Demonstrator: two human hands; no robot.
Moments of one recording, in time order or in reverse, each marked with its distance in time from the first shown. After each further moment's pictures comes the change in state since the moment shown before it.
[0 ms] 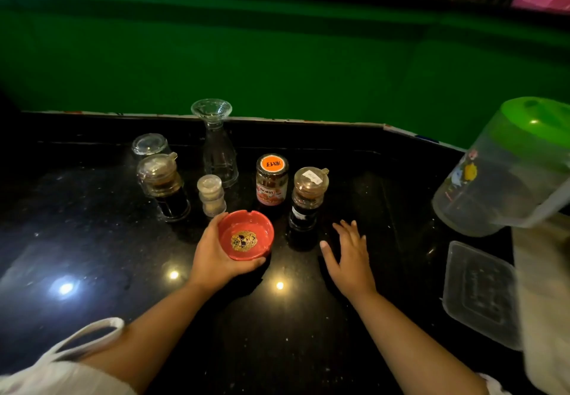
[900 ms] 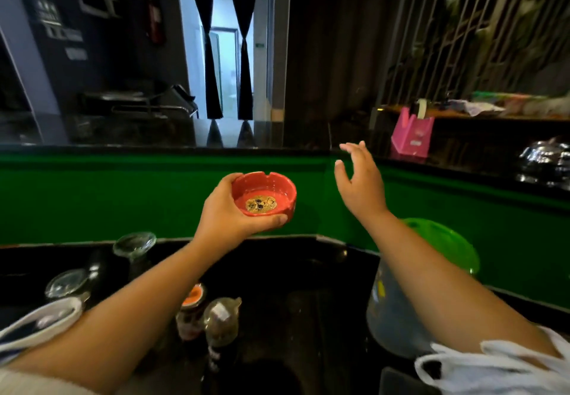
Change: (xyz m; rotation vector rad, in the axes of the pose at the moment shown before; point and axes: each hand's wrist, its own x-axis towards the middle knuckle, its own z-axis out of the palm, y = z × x) left_hand 0.107 0.310 0.045 -0.039 0.093 0.369; right_hand 0.198 -0.056 -0.314 0.178 0.510 -0.326
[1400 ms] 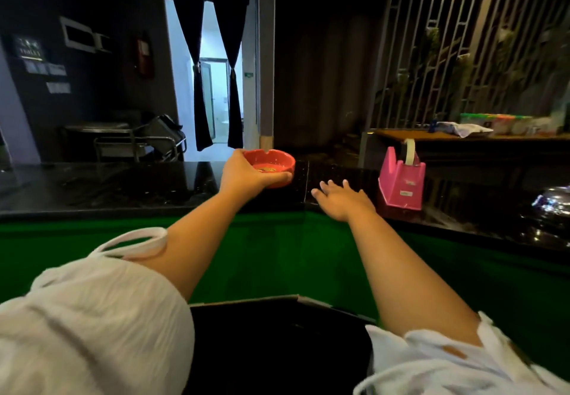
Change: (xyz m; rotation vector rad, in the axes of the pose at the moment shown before) left_hand 0.227 0.037 0.090 0.004 0.060 -0.021; right_hand 0.149 0.076 0.015 -0.594 -0.673 0.241
